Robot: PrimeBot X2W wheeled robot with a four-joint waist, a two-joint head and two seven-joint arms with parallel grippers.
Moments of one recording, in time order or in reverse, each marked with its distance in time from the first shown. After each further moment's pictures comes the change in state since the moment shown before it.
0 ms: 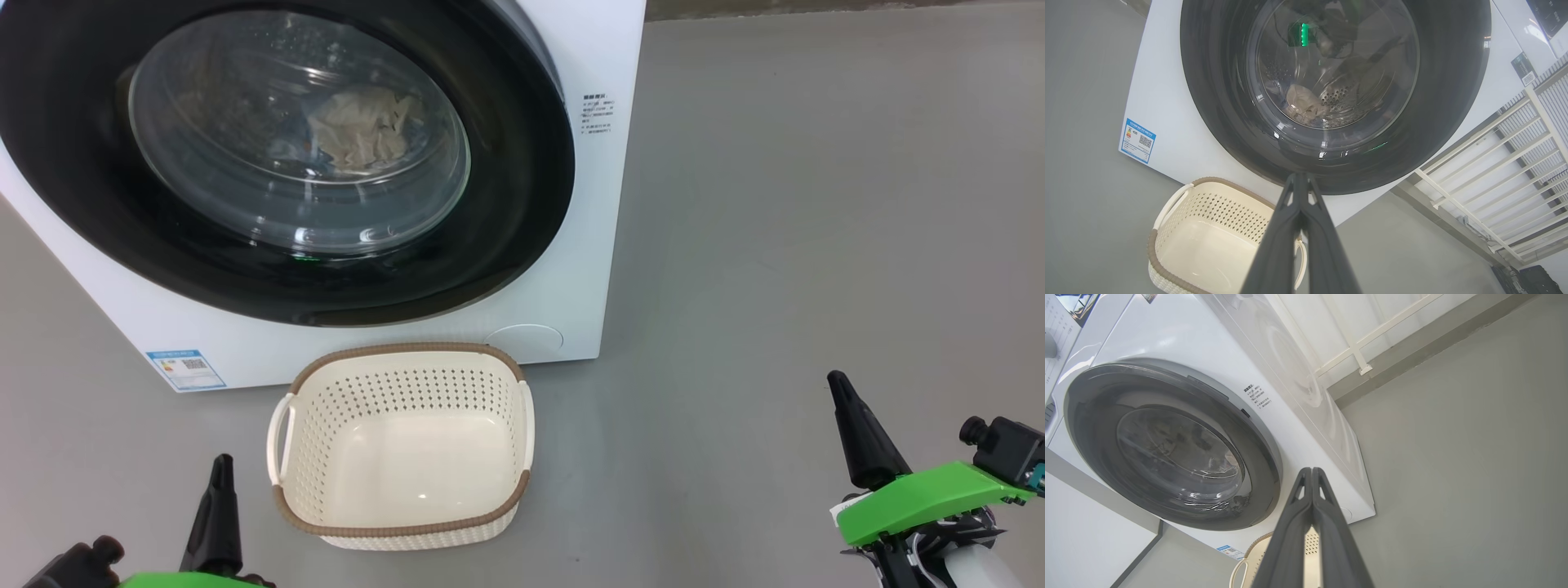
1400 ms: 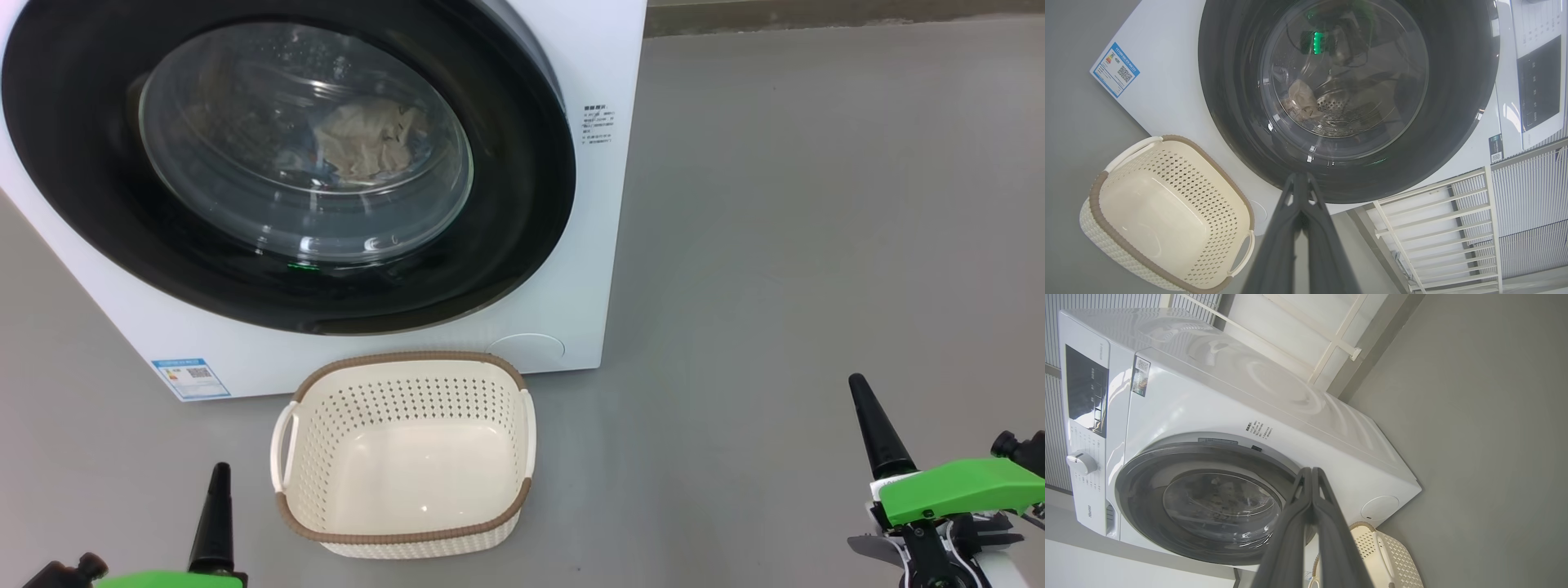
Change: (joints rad) left arm -0.001 -0.039 0.061 -0.003 -0.329 0.000 0.118; right arm 0.005 0.068 -0.123 0.000 0.338 -0.003 0.114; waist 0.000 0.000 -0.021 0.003
